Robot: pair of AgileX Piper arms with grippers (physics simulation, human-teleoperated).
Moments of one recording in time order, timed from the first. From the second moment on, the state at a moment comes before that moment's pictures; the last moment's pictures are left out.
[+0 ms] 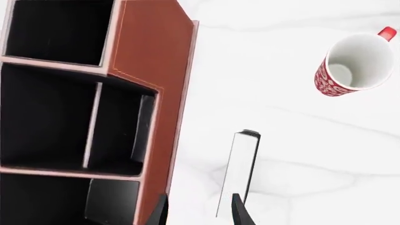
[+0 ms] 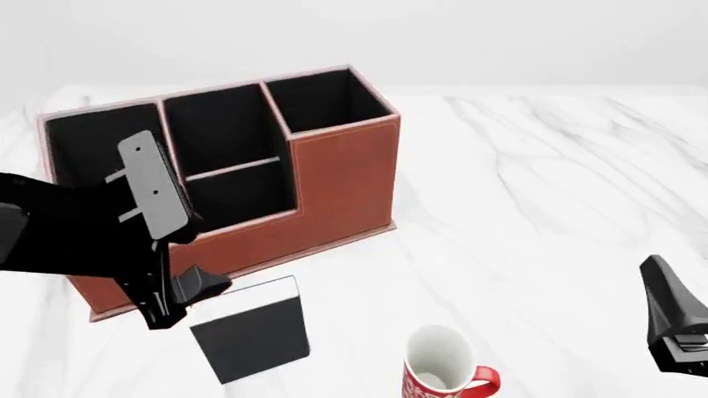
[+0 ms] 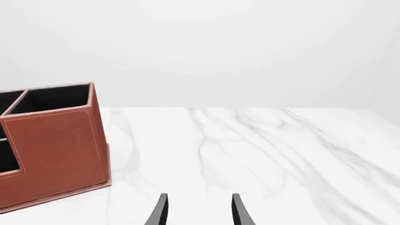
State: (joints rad) left arm -0.59 1.02 -0.80 0.78 0.50; right arm 0.00 0.03 0.00 -0.03 0.00
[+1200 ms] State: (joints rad) left arm -0.70 1.14 -0.74 0.71 0.45; right arm 0.00 0.03 0.00 -0.03 0.00
